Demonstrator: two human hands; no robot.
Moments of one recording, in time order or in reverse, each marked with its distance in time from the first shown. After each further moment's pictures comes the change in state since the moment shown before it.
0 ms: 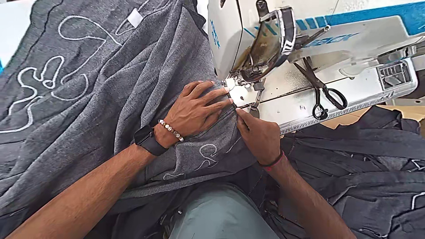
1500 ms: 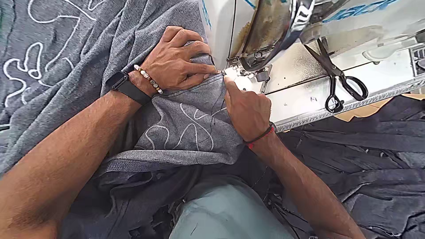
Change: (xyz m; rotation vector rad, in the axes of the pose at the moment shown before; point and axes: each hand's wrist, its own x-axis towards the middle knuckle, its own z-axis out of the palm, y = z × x) left_hand 0.042 -0.099 -0.025 0.040 0.037 0.285; right_hand 0.050 -0.033 0.003 -0.120 -0.176 0.039
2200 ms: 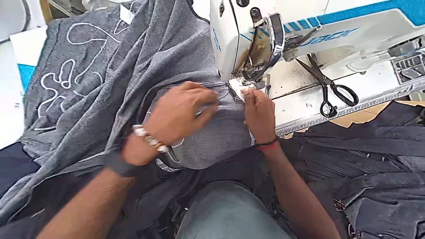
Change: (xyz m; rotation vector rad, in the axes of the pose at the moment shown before) left_hand -0.013 0.123 -0.075 -0.196 -0.236 -0.541; right_hand -0.010 0.015 -0.004 0.680 0.065 0.335
